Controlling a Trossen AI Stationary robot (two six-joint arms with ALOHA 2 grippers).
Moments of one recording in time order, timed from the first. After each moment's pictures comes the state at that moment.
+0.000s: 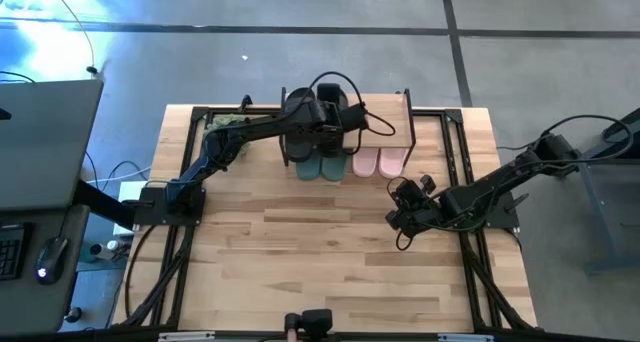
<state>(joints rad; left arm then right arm) 0.36 2.28 2.30 -1.19 -0.83 0.44 0.41 1.21 0.59 -0.59 0.74 1.01</state>
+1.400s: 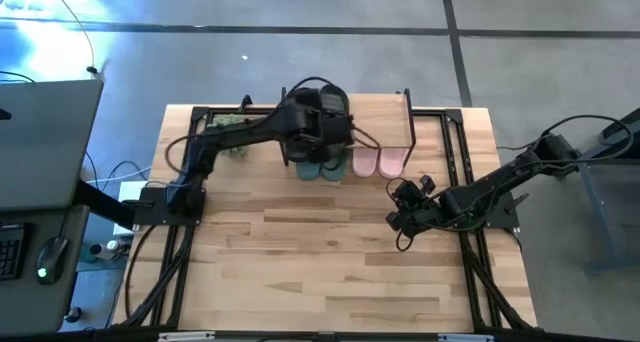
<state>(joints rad) 0.23 2.13 2.36 -1.48 -0.78 0.11 0.41 1.21 0.59 -0.59 0.72 0.99</state>
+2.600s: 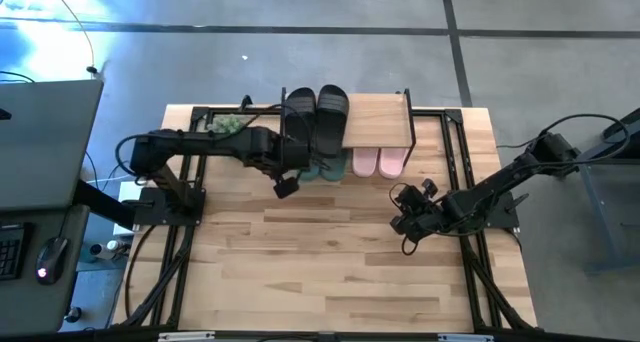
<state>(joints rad) 0.18 1.70 1.60 -1.38 -0.35 -0.42 0.45 1.21 0.51 -0.54 0.72 1.02</state>
